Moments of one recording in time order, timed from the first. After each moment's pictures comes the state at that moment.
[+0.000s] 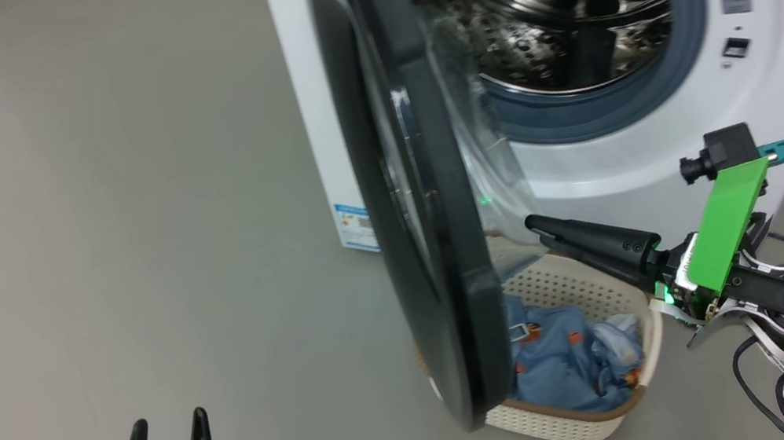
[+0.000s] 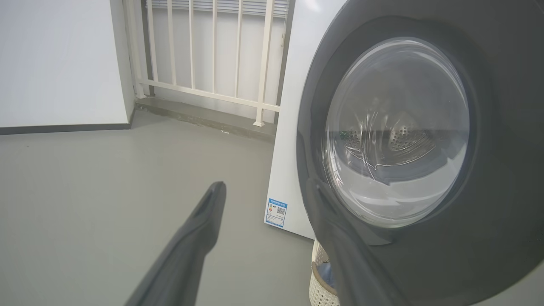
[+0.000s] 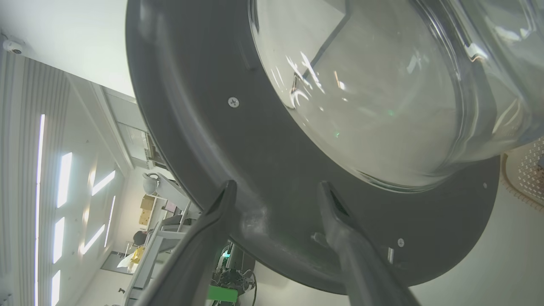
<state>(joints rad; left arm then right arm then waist) -0.01 0.15 -0.11 0.23 -0.37 -0.13 -0.25 -0.41 -0.26 0.29 0.24 1.58 0.12 0.64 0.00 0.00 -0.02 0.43</state>
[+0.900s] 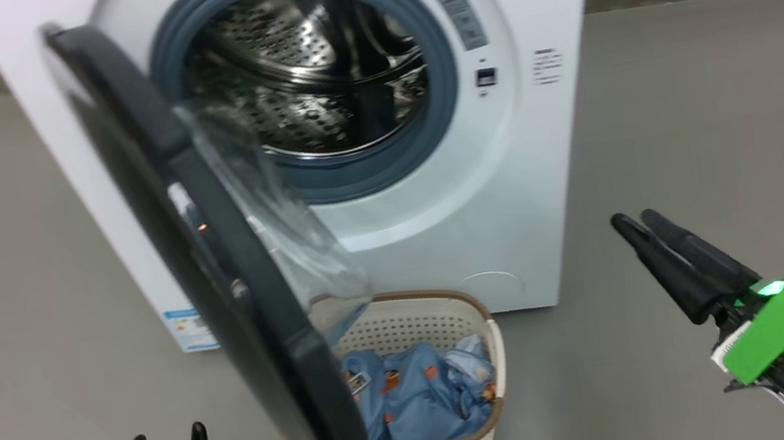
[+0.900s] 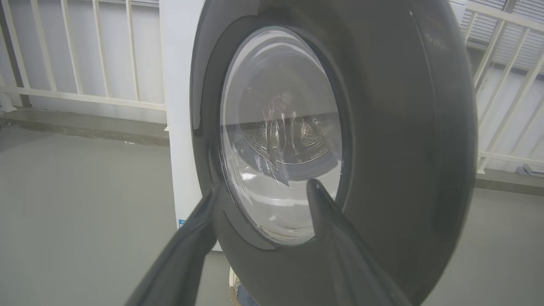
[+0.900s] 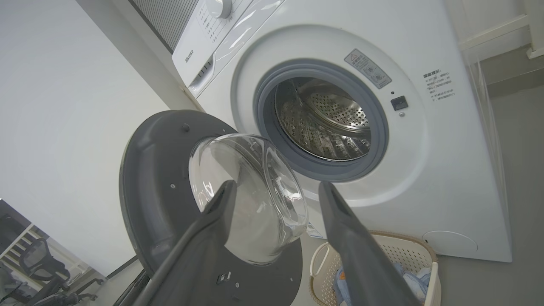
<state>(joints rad) 0.03 0.16 -0.11 0.20 -0.39 -0.10 -0.25 -0.21 -0.44 0.41 0.01 1.19 0.12 -0.01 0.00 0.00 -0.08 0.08</state>
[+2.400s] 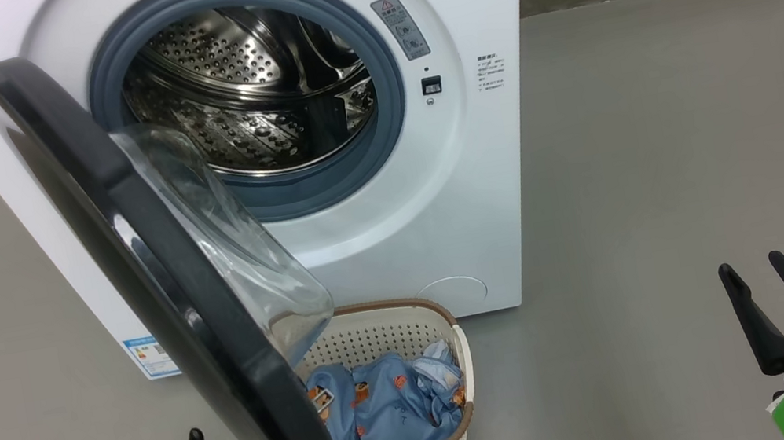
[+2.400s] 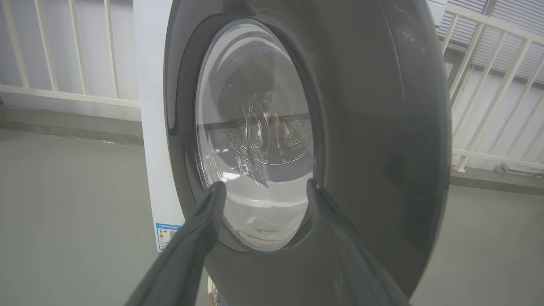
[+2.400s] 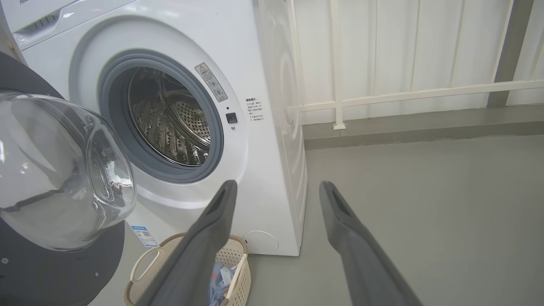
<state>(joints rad) 0.05 0.14 -0.10 0.18 -0.39 -0.09 -0.25 -0.06 -0.36 0.19 0.29 0.61 0.12 -0.25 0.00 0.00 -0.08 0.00</state>
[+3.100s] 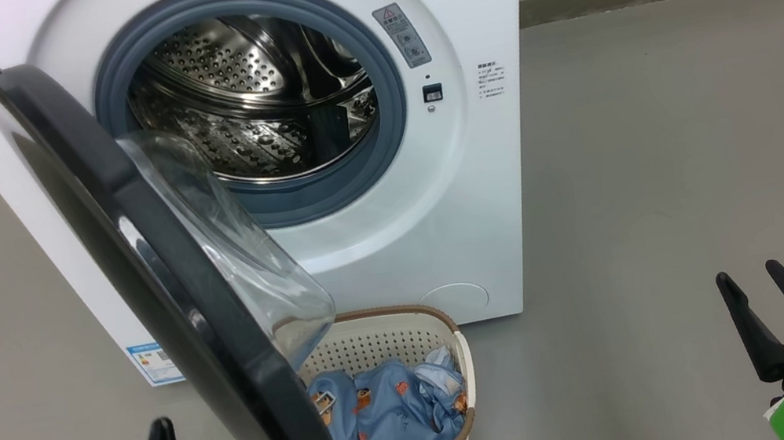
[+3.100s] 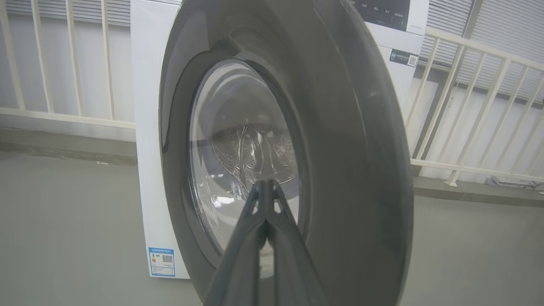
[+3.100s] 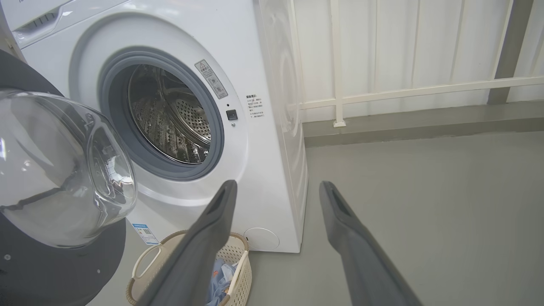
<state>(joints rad) 0.05 0.14 -0.09 0.15 -0.39 -0.10 -0.25 -0.06 -0.35 0.20 0.31 0.61 0.12 -0.25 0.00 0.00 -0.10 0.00</state>
